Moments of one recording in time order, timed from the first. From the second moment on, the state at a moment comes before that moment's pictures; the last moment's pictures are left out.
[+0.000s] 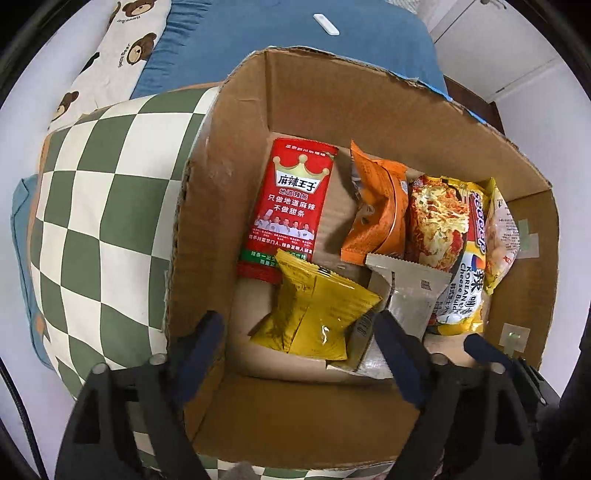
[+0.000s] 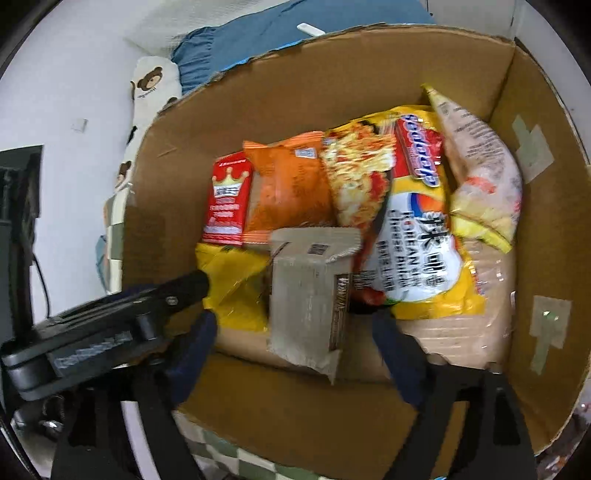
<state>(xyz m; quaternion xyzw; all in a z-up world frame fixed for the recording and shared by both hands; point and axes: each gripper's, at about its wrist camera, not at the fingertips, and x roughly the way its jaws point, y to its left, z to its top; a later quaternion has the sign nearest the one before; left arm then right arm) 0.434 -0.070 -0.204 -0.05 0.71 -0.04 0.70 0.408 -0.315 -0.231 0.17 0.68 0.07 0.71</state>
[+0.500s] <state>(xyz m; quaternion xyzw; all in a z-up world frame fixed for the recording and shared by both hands) 0.400 -0.084 -0.188 -0.02 0.68 -0.03 0.73 0.384 -0.338 -0.207 0.06 0.65 0.04 0.75</state>
